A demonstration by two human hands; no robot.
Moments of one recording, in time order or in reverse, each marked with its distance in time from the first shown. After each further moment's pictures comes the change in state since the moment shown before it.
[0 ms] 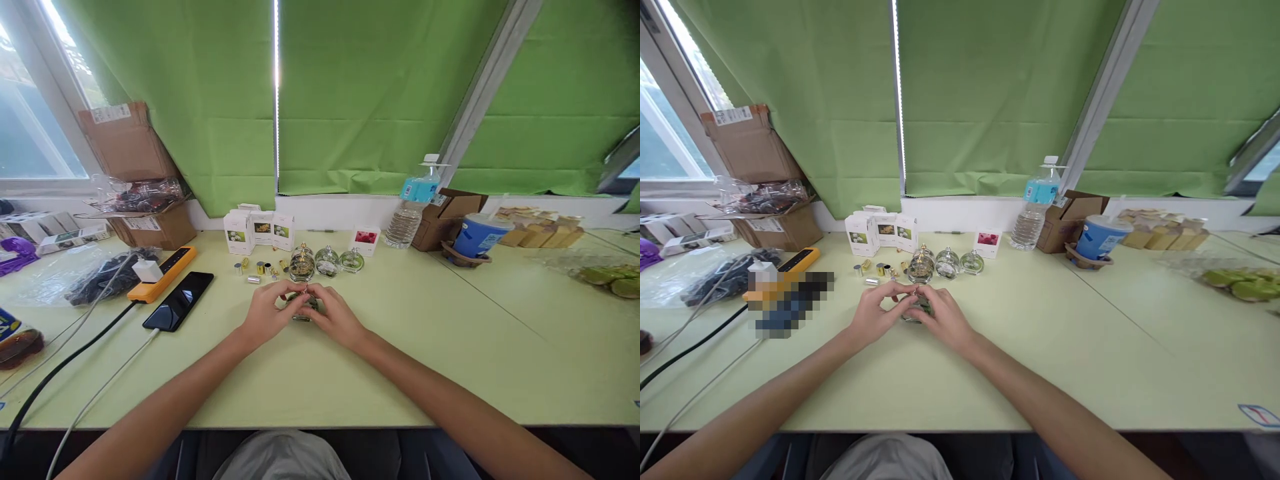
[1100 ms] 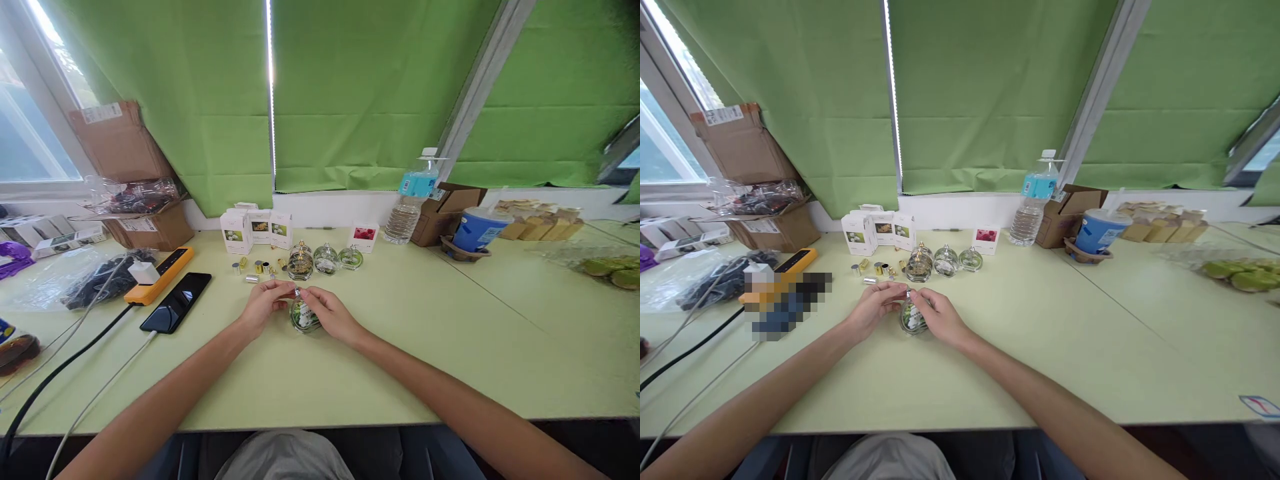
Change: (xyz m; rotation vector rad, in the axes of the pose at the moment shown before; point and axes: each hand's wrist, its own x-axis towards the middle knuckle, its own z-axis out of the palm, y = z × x) left_hand 0.013 -0.027 -0.003 -0.584 -0.033 -0.626; right_hand 0.002 0.010 0.015 0.380 -0.013 0.260
